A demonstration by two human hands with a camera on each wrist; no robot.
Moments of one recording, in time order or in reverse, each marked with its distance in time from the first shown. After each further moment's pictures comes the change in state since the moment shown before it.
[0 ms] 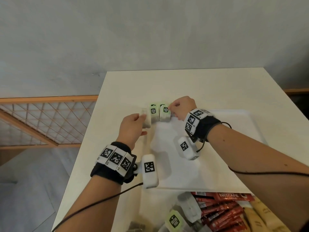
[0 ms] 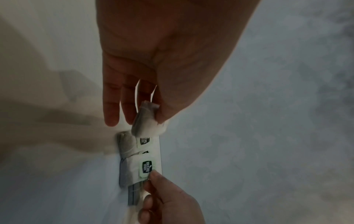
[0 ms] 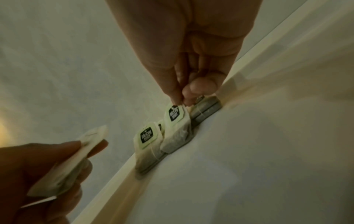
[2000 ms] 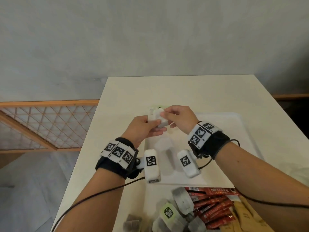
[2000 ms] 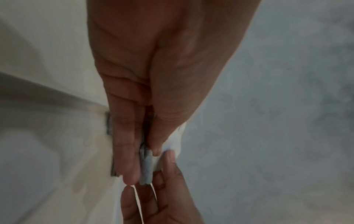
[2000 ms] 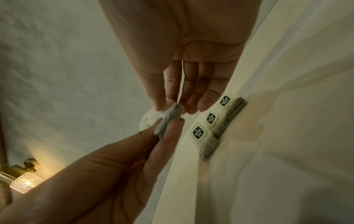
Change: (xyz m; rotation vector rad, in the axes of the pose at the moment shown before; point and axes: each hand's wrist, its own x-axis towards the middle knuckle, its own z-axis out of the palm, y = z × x) left_hand -0.030 0.025 0.017 -0.197 -0.342 -0.064; right_hand -0.064 -0.013 -0.016 0.399 -0.125 -0.081
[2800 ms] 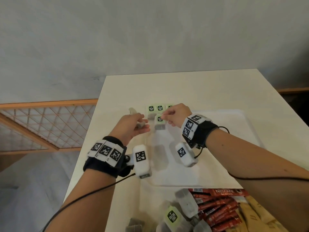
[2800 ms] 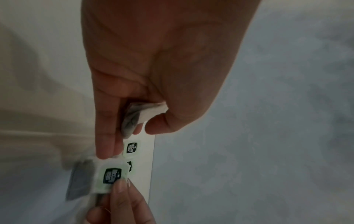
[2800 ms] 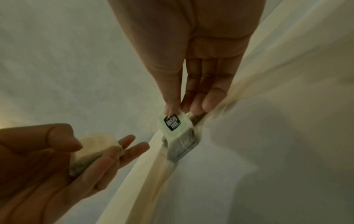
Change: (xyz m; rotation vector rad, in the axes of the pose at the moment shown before) left_hand 0.015 0.006 -0.032 -0.129 0.191 -0.118; right_hand 0.035 0.020 0.008 -0.297 0.009 0.099
